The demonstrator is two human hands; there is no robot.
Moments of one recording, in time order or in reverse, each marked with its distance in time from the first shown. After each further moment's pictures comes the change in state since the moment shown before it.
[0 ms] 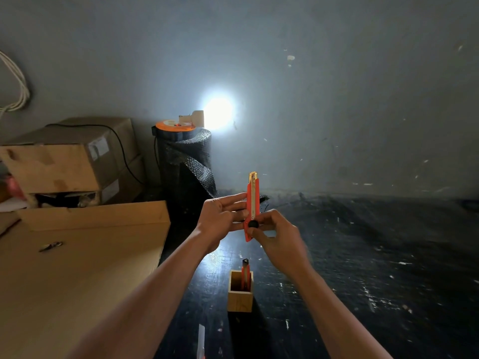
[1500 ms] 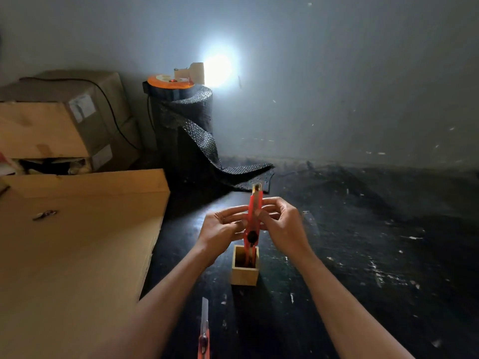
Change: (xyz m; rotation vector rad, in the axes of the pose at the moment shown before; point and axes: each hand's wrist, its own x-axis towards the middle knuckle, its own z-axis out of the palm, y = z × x) left_hand 0.012 -0.105 -0.026 -0.057 0.006 -0.161; right_hand 0.029 0.062 0.045 0.248 -0.008 0.135
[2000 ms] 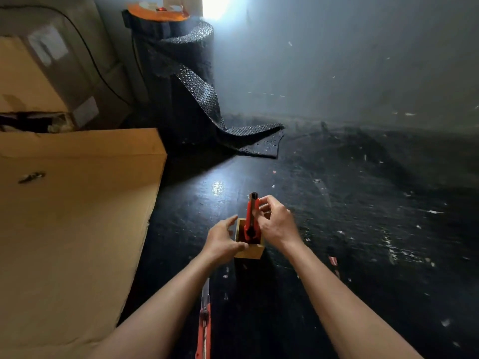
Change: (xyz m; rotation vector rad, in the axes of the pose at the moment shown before) left_hand 0.023 -0.117 -0.018 0.669 0.017 -0.264; right_hand 0.015 0.095 0.045 -0.288 -0.160 0.197
